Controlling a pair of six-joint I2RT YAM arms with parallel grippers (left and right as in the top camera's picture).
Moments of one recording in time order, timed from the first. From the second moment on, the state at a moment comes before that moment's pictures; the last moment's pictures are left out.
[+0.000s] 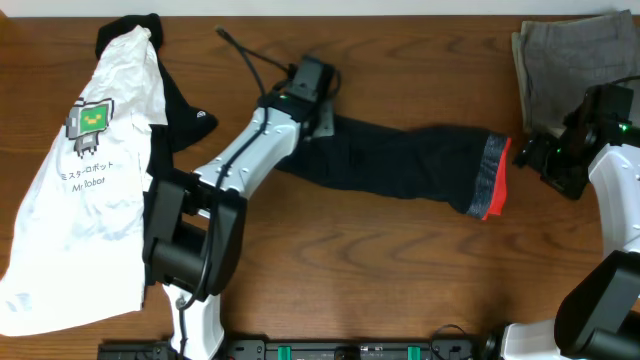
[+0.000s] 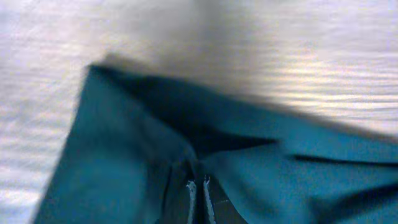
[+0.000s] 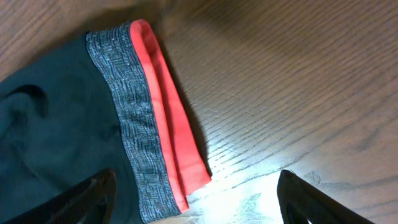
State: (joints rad) left arm -0.45 2.02 1.51 -0.55 -0.09 -0.44; right arm -0.32 1.63 1.23 -0.92 -0.08 0.30
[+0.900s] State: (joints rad) left arm -0.53 1.99 1.52 -0.60 -0.06 -0.39; right arm -0.32 1.63 1.23 -0.99 -0.08 0.29
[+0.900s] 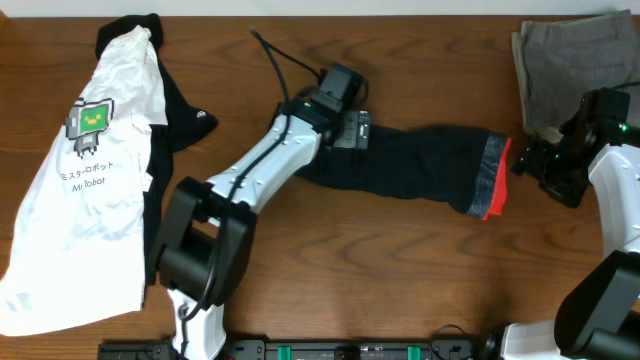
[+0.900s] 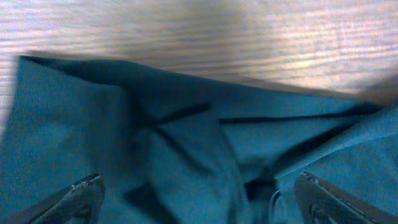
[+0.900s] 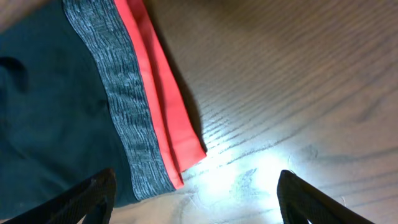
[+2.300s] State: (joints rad) left arm -0.10 1.81 1.52 -0.90 -0.15 -0.25; right arm -0.24 1.63 0.81 -0.24 -0.20 0.15
